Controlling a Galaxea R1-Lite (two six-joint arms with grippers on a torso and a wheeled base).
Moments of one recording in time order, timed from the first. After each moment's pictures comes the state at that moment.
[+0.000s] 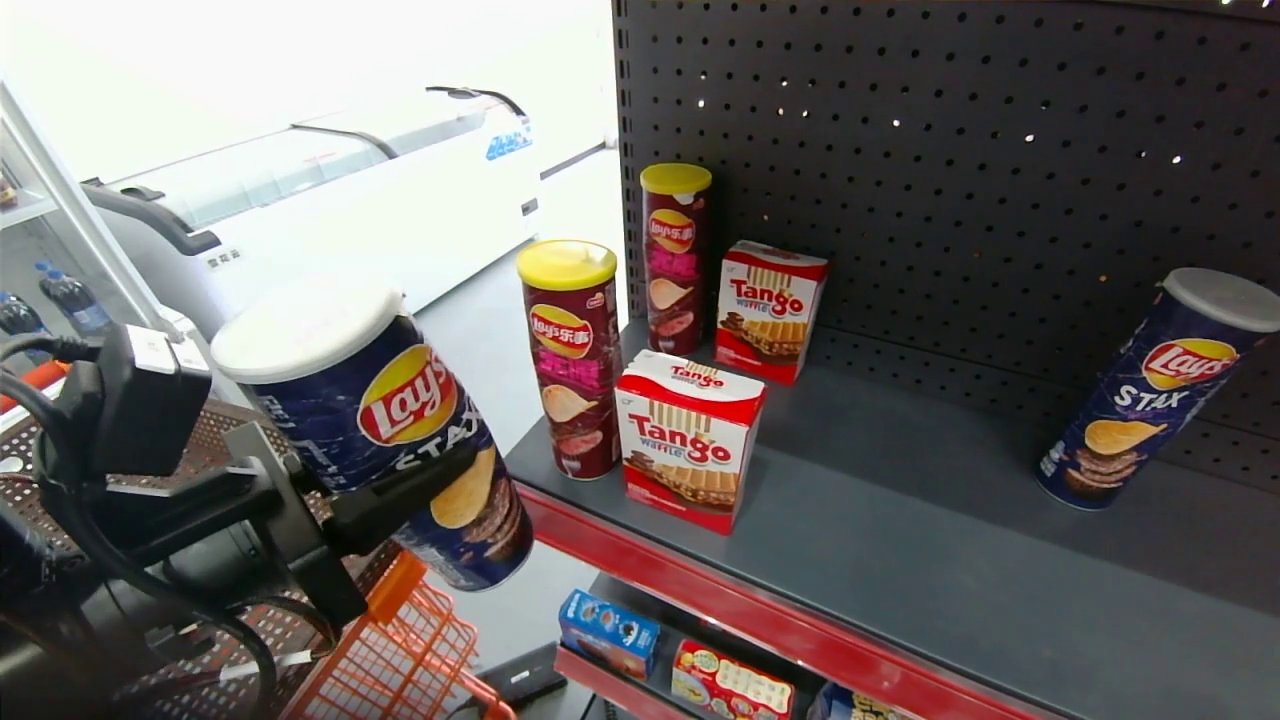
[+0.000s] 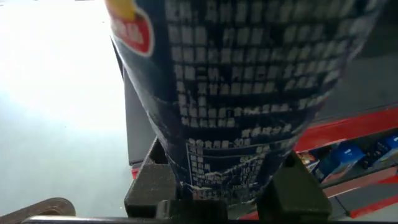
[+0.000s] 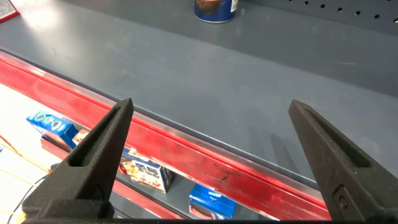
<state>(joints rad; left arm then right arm) -0.38 1.32 -0.33 -1.03 -0.37 0.04 0.00 0.00 0.00 0.00 0.00 -0.01</state>
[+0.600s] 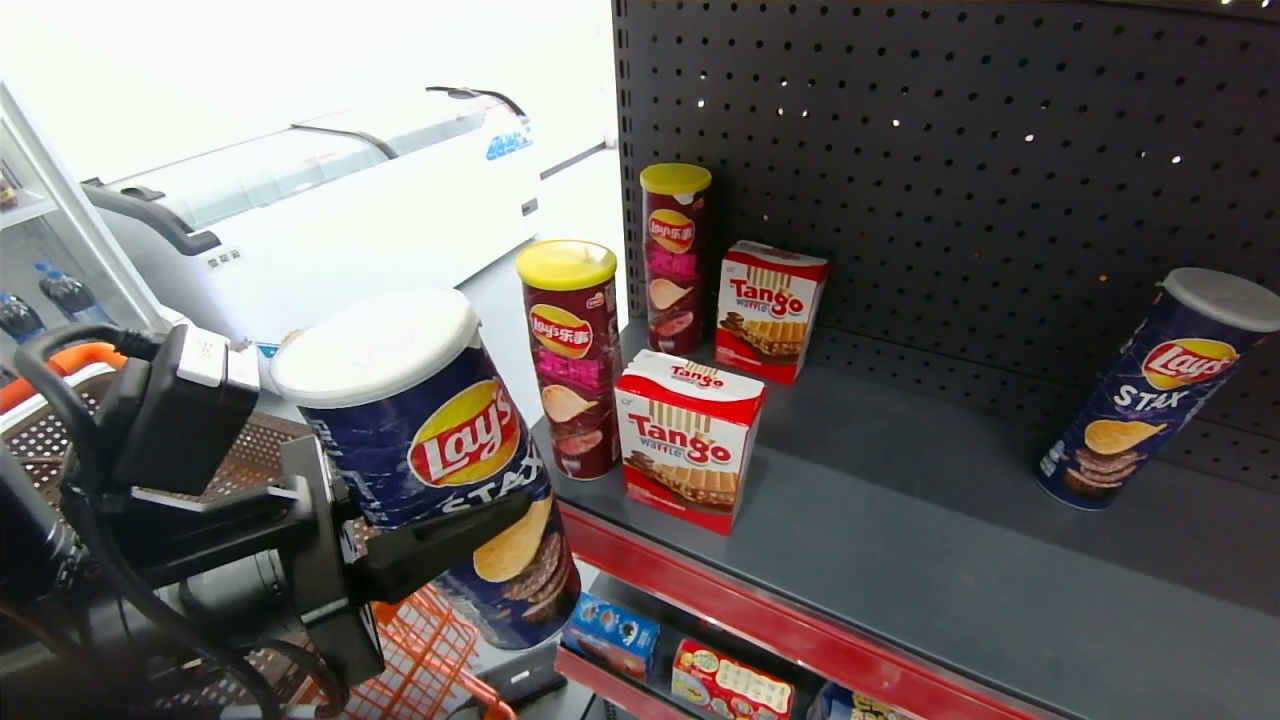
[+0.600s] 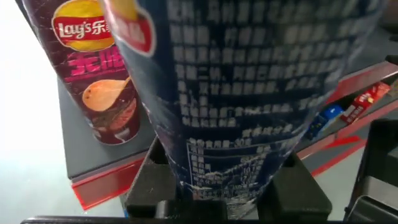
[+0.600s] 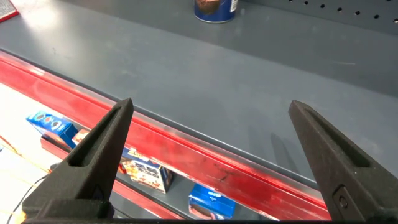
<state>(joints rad) -0.48 1.29 -0.42 -0.85 -0.47 0.04 0.00 0.00 0.00 0.00 0.00 -0.01</state>
